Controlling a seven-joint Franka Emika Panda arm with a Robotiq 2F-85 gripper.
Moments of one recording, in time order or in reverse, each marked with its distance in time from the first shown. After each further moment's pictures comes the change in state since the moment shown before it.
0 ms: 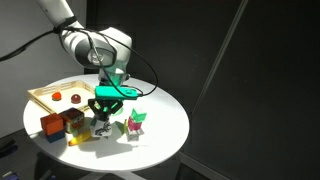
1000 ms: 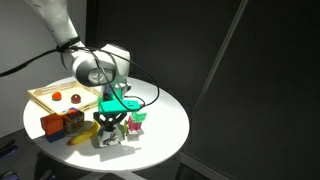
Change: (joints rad) arm -0.047 0.122 0.019 0.000 -0.037 0.205 0.000
